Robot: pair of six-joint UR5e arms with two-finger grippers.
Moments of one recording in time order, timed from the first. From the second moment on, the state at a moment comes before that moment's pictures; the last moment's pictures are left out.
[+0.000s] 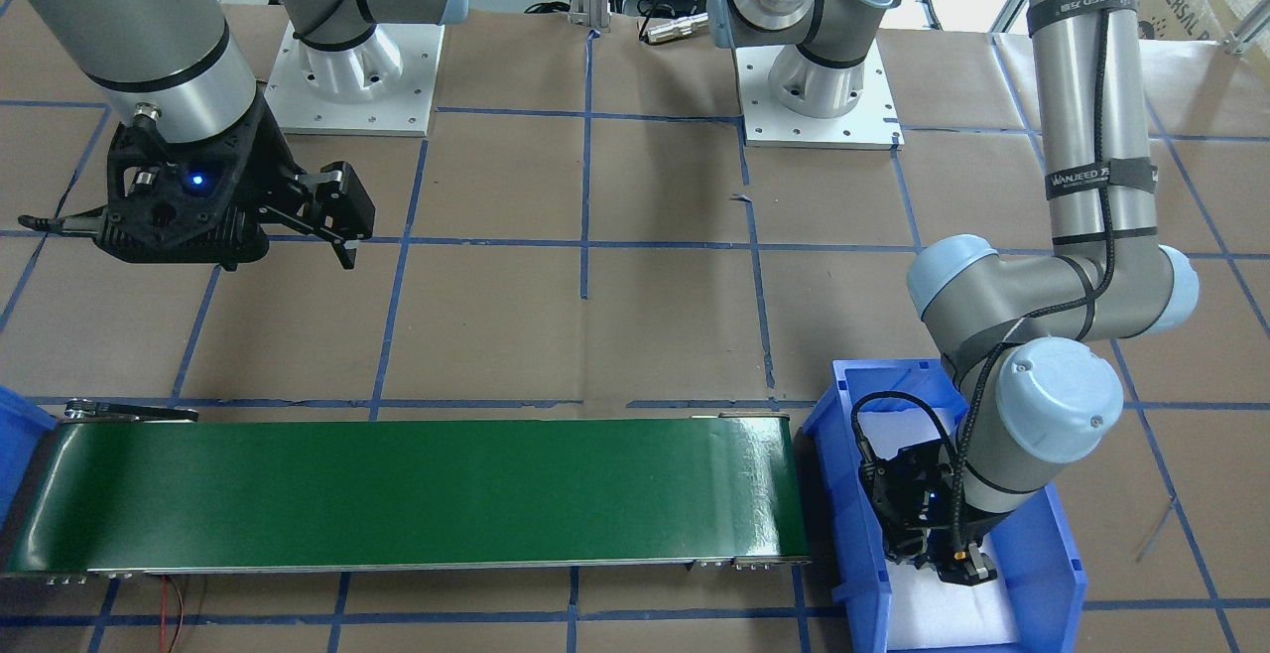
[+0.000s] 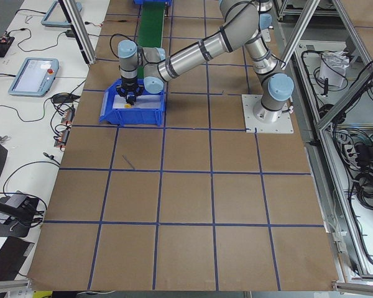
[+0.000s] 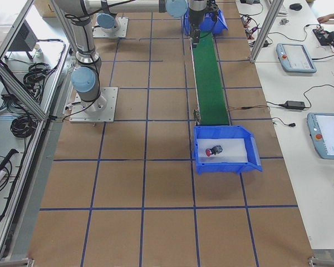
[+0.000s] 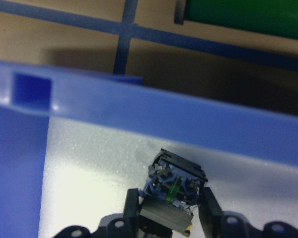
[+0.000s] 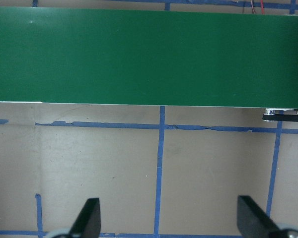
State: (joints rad) left arm -1.43 -2.17 -1.48 -0.91 1.61 1.48; right arm 1.60 -1.42 1.42 -1.58 -1.59 -0.02
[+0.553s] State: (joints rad) left arm -1.42 -2.06 -1.48 -0.98 1.61 1.47; right arm 1.59 -1.43 1.43 -1.49 -1.61 -0.02
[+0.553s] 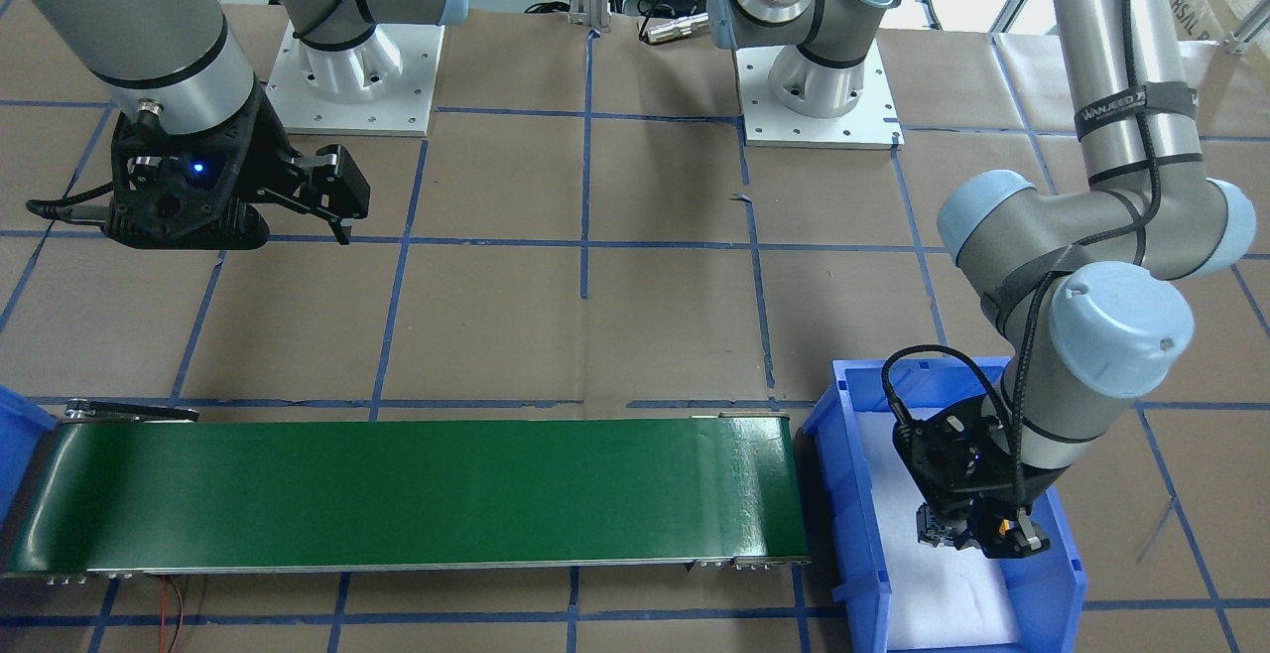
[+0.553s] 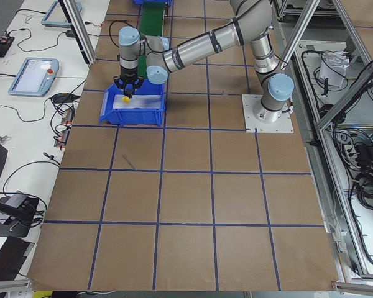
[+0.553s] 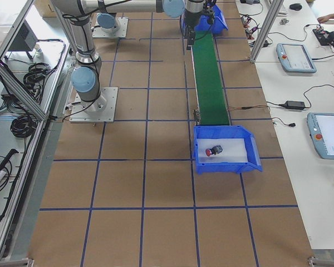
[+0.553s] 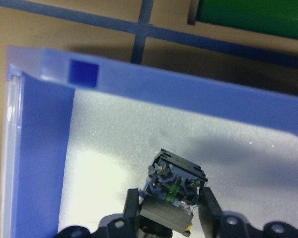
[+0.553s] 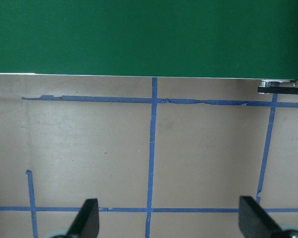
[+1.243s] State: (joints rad) left arm -1.46 -1.95 -1.45 -1.13 1.61 1.23; right arm 1.60 -1.47 1.45 -1.50 -1.61 -0.02
